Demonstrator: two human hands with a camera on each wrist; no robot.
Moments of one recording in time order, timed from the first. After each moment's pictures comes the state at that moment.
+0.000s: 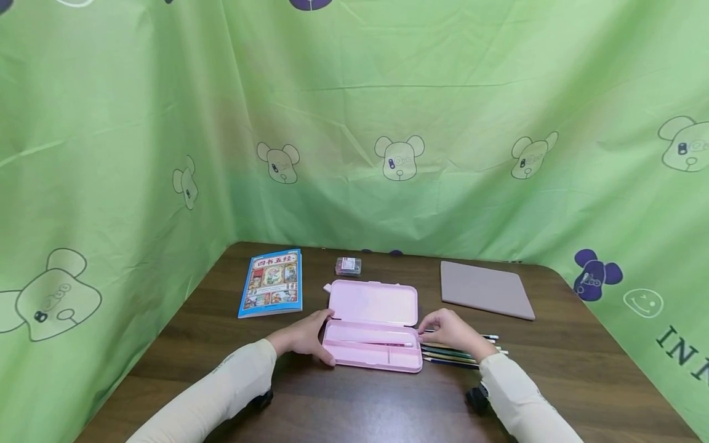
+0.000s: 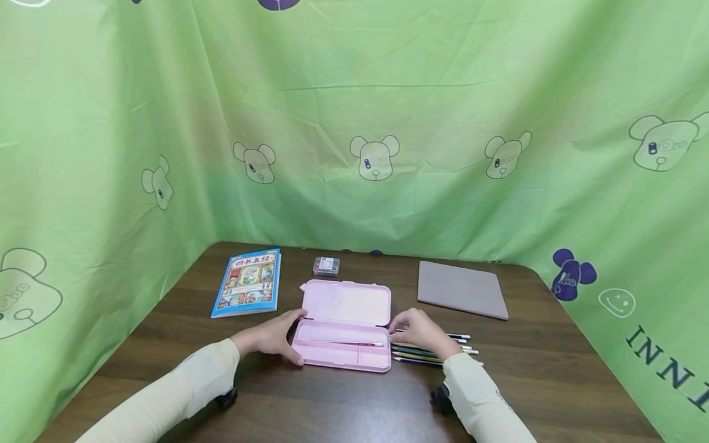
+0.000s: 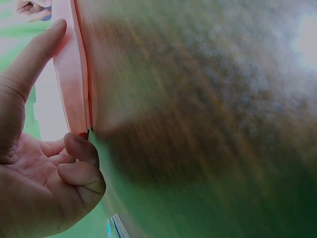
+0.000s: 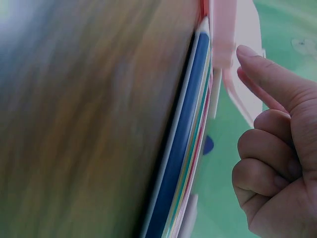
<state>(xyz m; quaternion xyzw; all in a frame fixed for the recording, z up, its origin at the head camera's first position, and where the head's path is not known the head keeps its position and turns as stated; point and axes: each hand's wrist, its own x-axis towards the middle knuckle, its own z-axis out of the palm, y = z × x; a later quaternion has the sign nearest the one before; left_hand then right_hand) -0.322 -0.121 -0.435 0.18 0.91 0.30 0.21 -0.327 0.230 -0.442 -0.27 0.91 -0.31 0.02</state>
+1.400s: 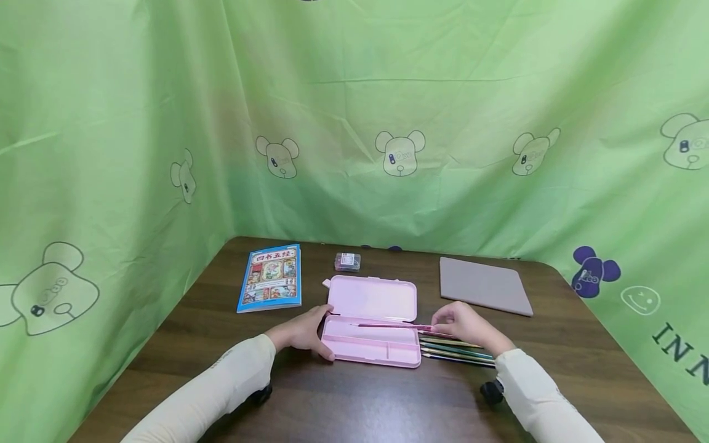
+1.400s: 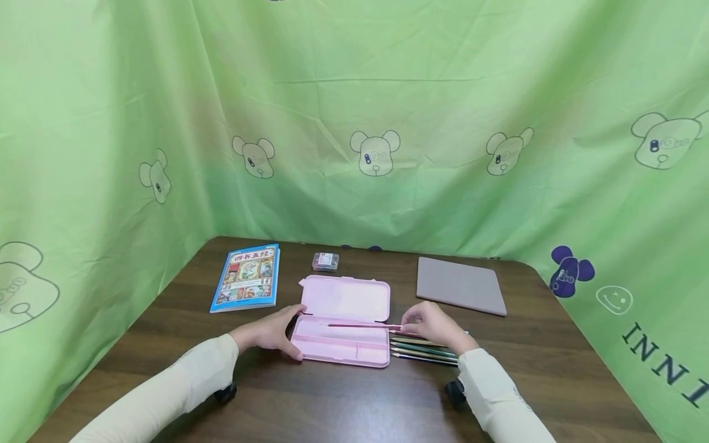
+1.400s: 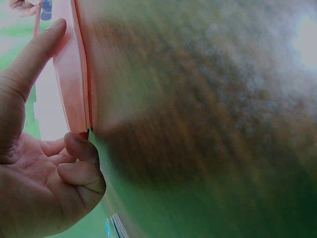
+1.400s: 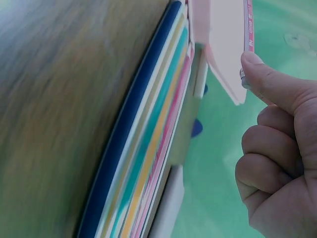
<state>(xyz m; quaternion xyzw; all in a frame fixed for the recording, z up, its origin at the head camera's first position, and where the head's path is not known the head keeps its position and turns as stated) -0.322 -0.121 -0.431 0.18 0.91 0.31 0.22 -0.320 0.250 -0.420 -0.27 0.91 -0.30 0.04</state>
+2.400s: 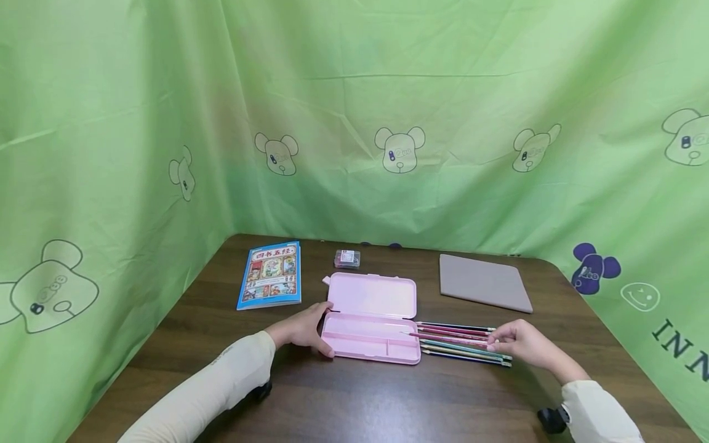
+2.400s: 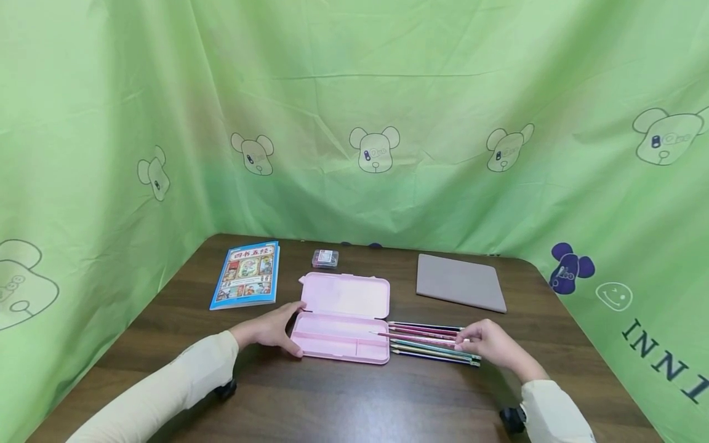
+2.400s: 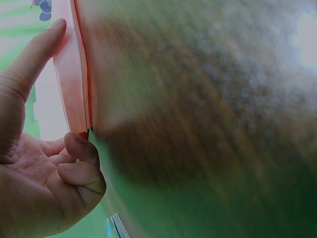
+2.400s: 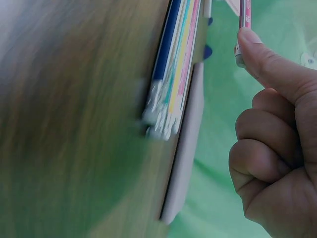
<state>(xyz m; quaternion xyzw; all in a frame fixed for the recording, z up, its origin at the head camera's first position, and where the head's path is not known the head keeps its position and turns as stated) -0.322 -0.121 -0.429 0.18 0.91 0.30 0.22 -0.273 0.346 -0.422 -0.23 0.91 -0.35 0.05</state>
